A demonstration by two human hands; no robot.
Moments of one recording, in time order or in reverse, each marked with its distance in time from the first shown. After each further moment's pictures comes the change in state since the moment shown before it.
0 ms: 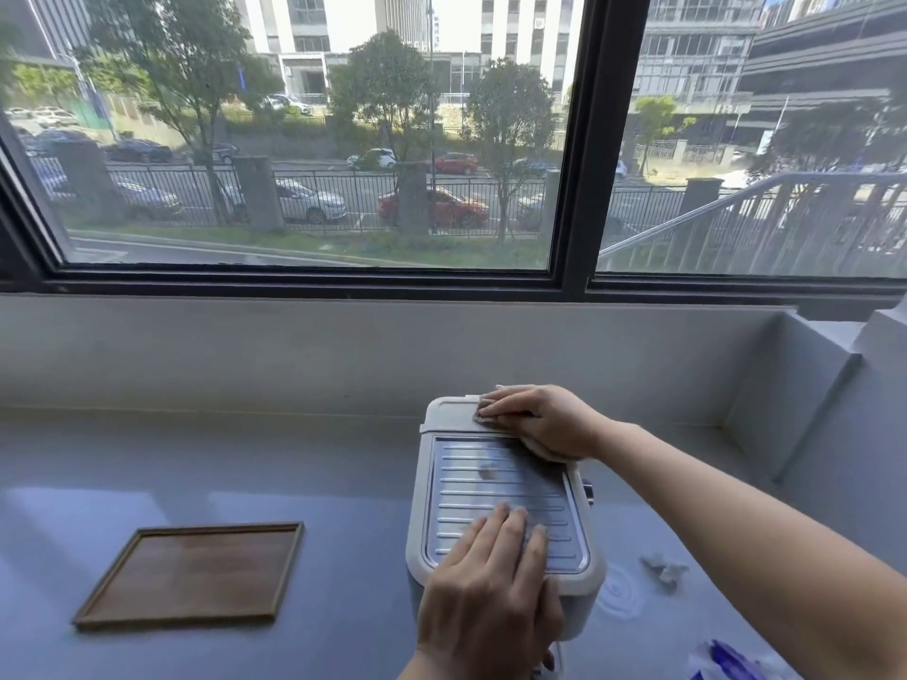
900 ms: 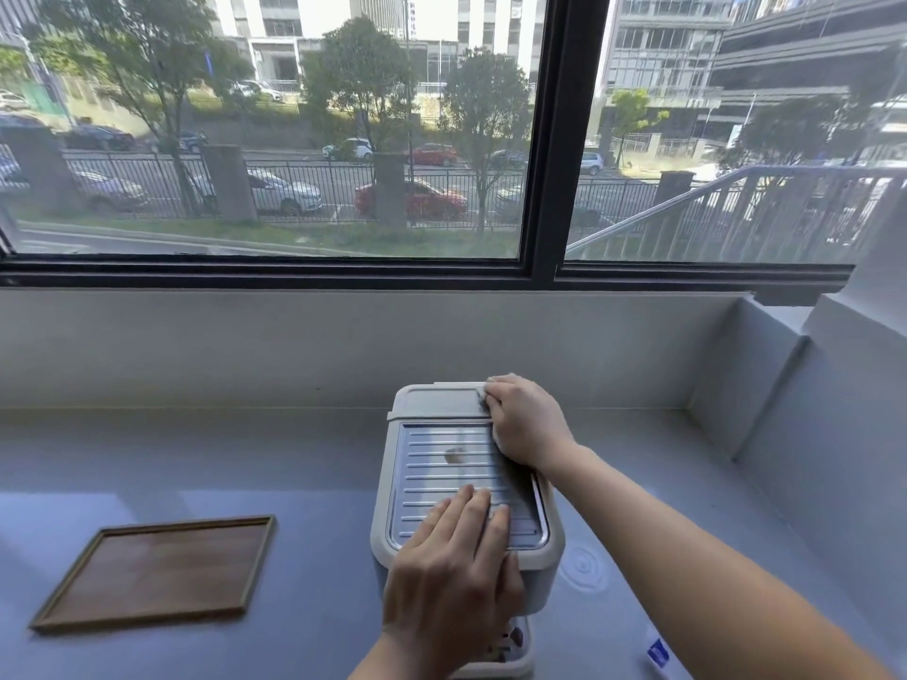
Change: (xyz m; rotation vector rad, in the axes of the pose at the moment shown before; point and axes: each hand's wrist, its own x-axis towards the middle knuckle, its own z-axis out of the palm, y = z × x) left_hand 0.003 0.003 -0.005 0.050 -0.012 0.009; right_hand -0.022 -0.015 0.022 -0.296 0.324 0.264
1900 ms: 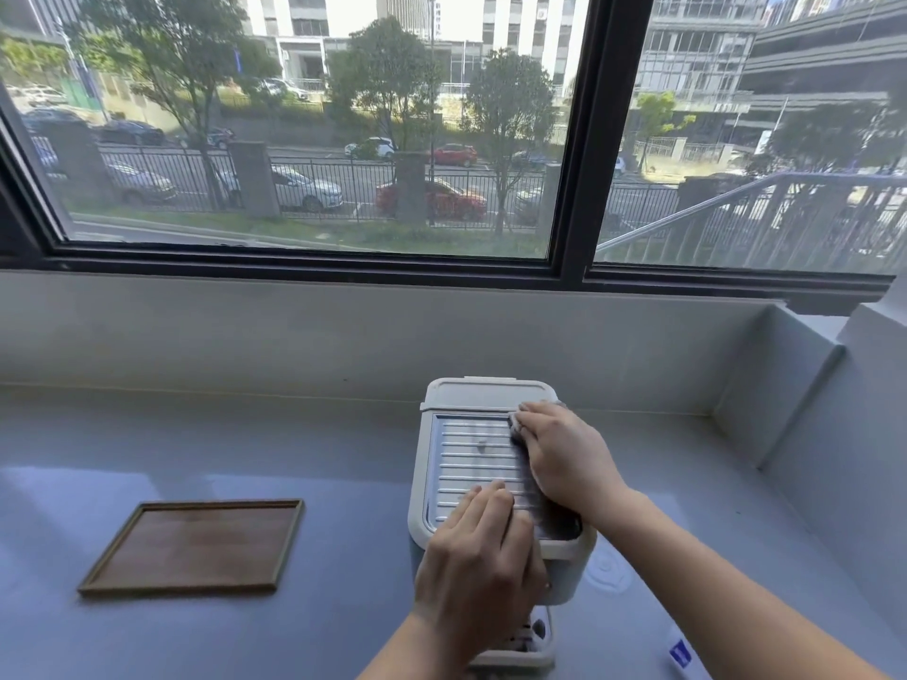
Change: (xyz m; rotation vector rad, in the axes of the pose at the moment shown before) left_hand 0.001 -0.004 -0.009 -0.066 0.045 0.014; right_hand -0.055 -0.020 -0.010 -0.073 0.045 -0.055
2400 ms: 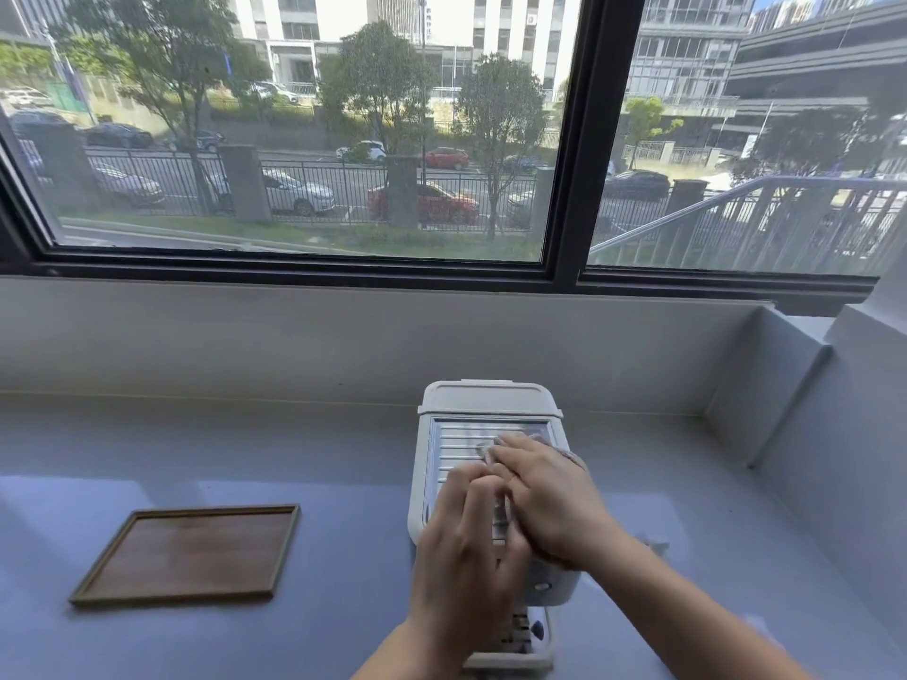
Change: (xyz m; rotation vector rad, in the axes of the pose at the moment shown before) left_hand 0.012 0.001 -0.024 -0.369 0.020 -0.330; right_hand -0.035 -0.034 -0.008 0.125 -0.182 0.035
